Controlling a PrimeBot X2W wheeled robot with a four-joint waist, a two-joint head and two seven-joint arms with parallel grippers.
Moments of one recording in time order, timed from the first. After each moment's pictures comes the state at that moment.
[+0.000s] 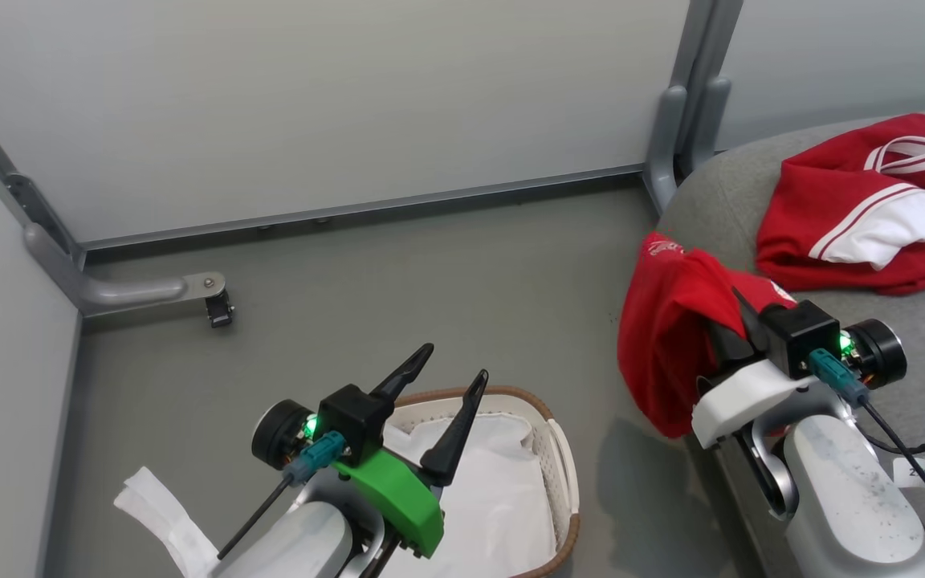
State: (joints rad) left arm -0.41 0.25 -0.87 0.34 -0.61 -0.01 -0.25; right arm -0.36 -0.13 0.17 0.39 0.07 0.13 -0.26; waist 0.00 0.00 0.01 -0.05
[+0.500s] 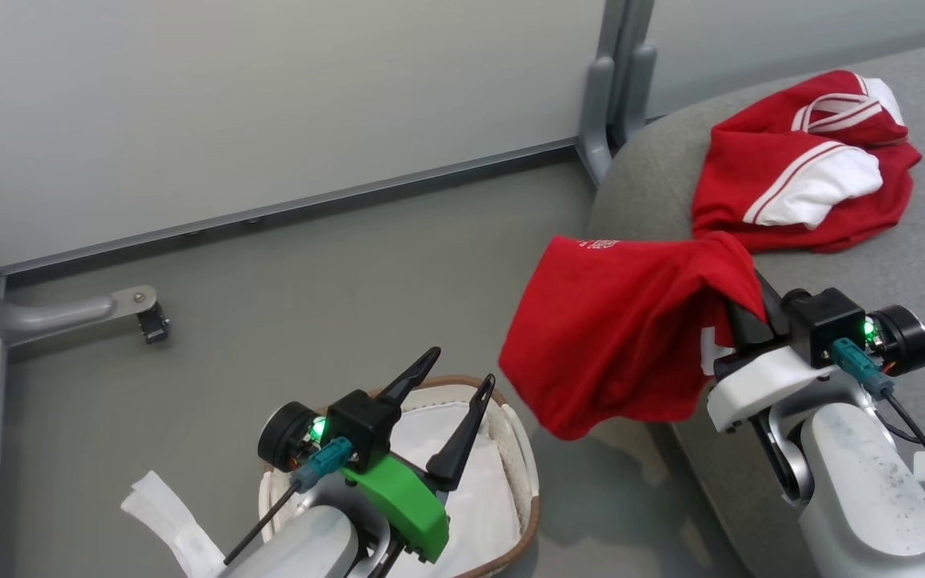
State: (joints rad) left arm -0.40 0.23 -0.87 0.35 -0.59 -0.02 -0.26; right arm -0.36 -0.13 0.12 0.34 0.05 0.13 -0.26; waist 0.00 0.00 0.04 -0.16
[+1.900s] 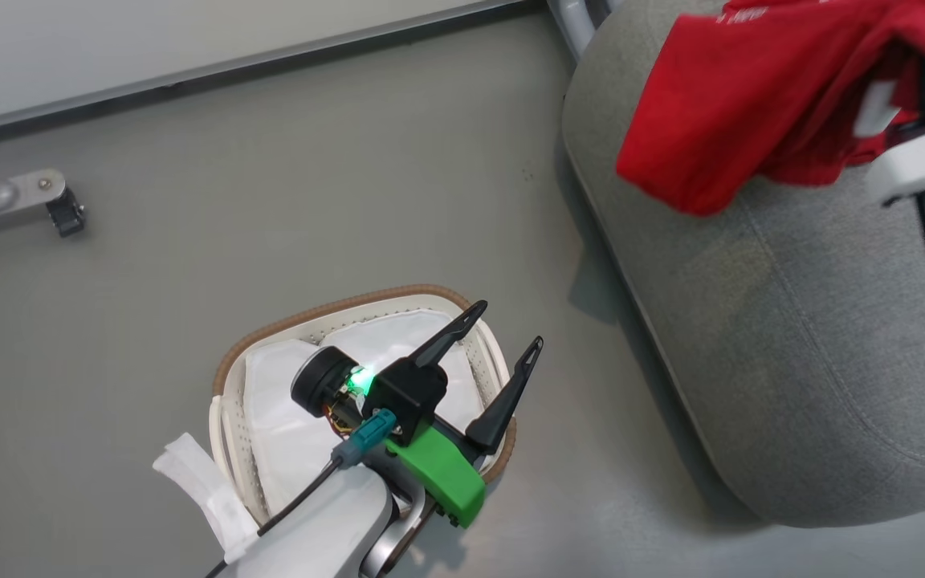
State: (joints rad) left arm -0.50 0.19 -0.90 0.33 -0.50 -0.03 -0.26; right arm -0.74 -0.28 -0.06 0.41 -0.05 0.13 -0.26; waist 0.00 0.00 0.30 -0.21
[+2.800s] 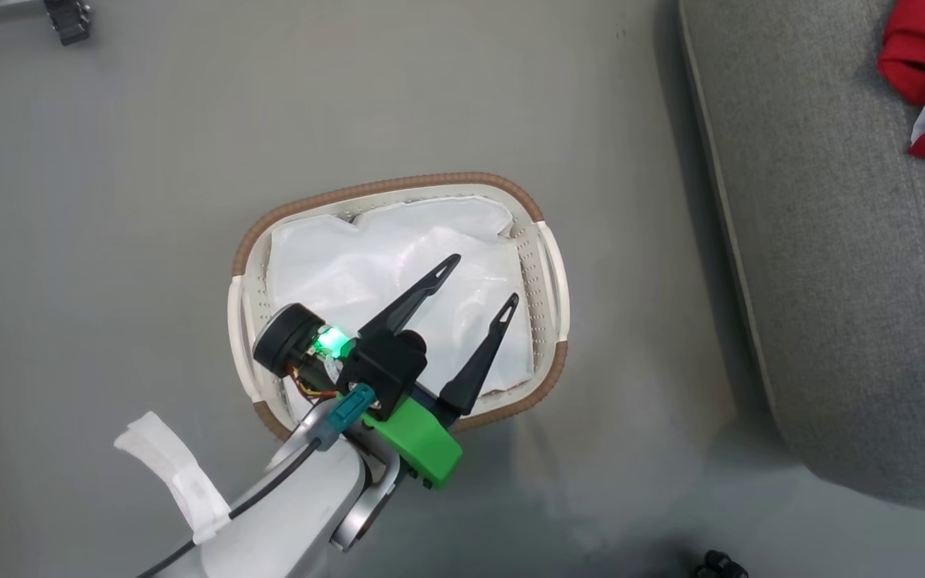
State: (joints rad) left arm -0.56 0.26 -0.90 0.24 -0.44 0.03 -0.23; right arm -0.88 -0.42 -0.50 0.83 -0.23 0.13 -0.25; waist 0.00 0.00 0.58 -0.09
